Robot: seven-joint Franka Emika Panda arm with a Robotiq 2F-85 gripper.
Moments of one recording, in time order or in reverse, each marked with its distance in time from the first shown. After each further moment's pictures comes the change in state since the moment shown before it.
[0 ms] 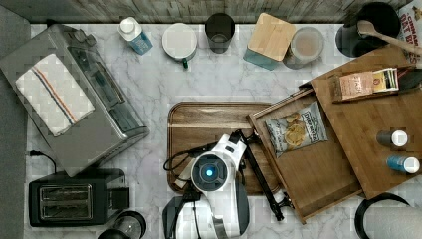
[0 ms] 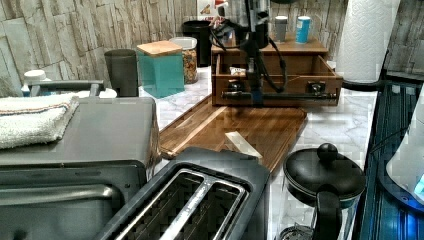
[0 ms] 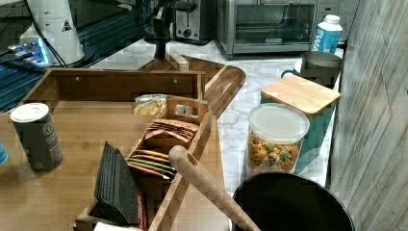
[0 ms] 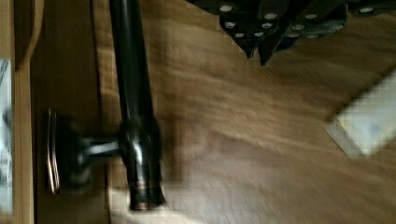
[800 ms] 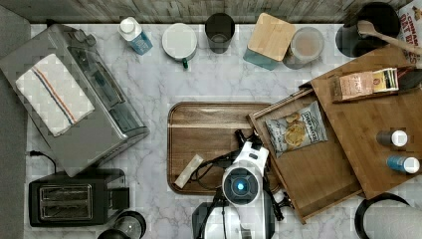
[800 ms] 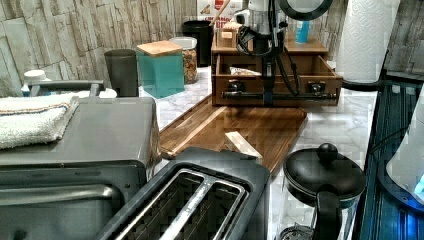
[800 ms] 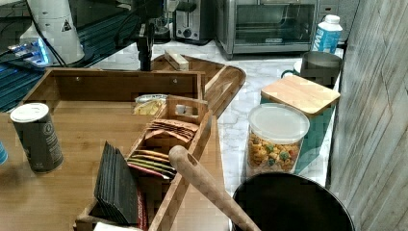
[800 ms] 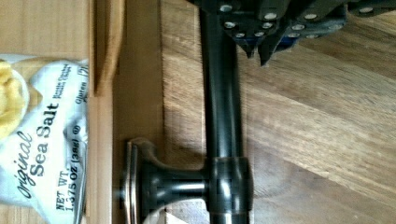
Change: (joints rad) arm -0.095 0.018 -0.090 -0.082 -0.126 0.192 -0.167
